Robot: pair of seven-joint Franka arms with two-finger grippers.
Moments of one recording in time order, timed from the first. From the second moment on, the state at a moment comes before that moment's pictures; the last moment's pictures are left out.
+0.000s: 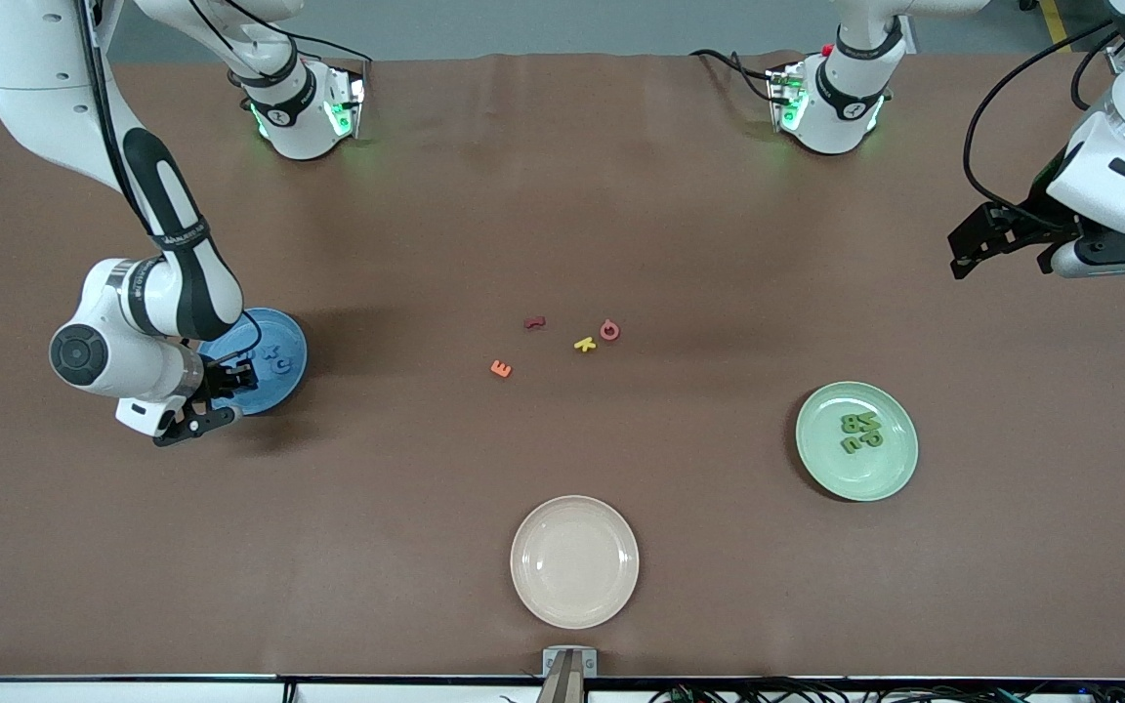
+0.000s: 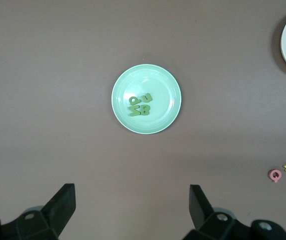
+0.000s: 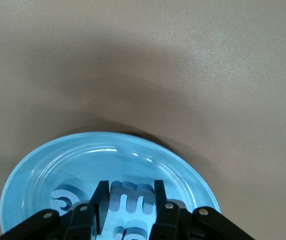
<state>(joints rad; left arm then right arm) -0.12 -0.10 -0.02 -1.75 0.04 1.75 -0.19 0.04 0.49 -0.10 -2.01 0.04 2.32 -0.43</state>
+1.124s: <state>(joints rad) -0.13 -0.10 -0.02 -1.75 0.04 1.75 -0.19 0.05 0.14 -0.09 -1.82 0.04 1.76 -0.19</state>
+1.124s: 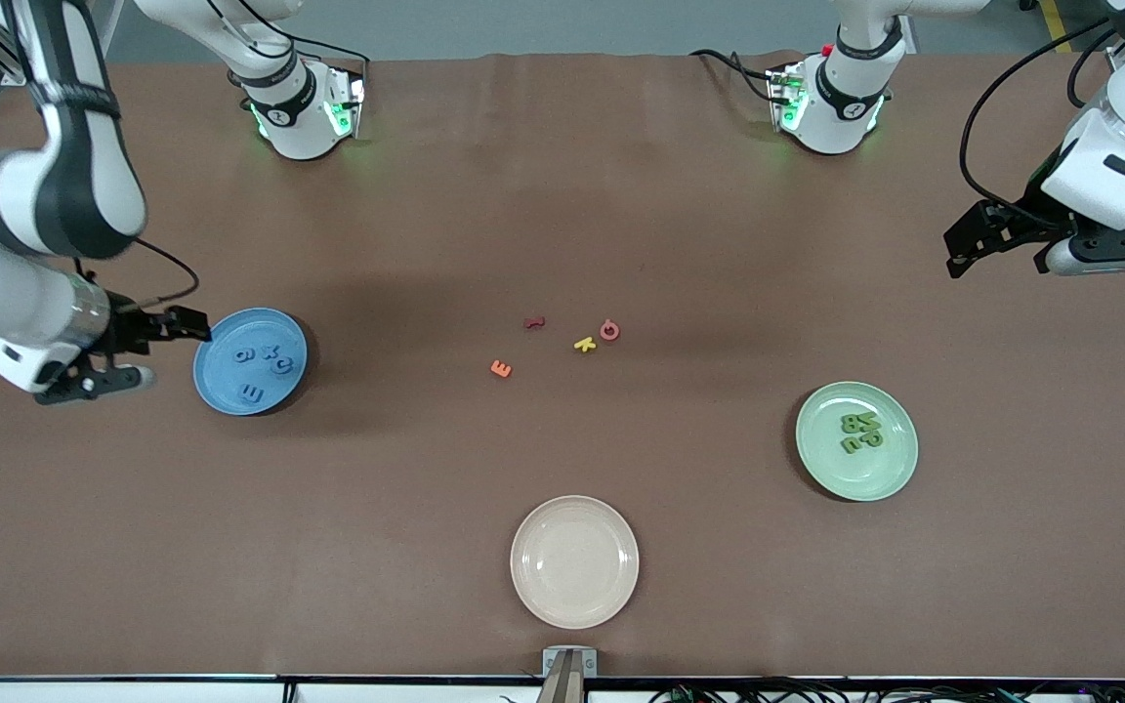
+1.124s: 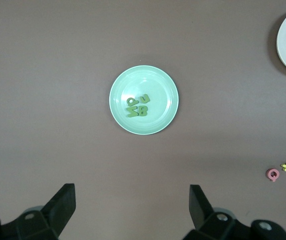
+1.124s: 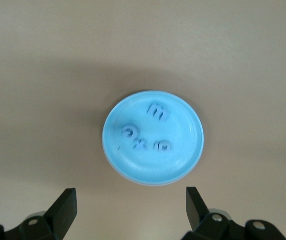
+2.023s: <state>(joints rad) -0.13 -0.10 -0.03 -1.74 0.04 1.75 -0.19 0.08 0.11 -0.08 -1.48 0.05 1.52 -0.02</state>
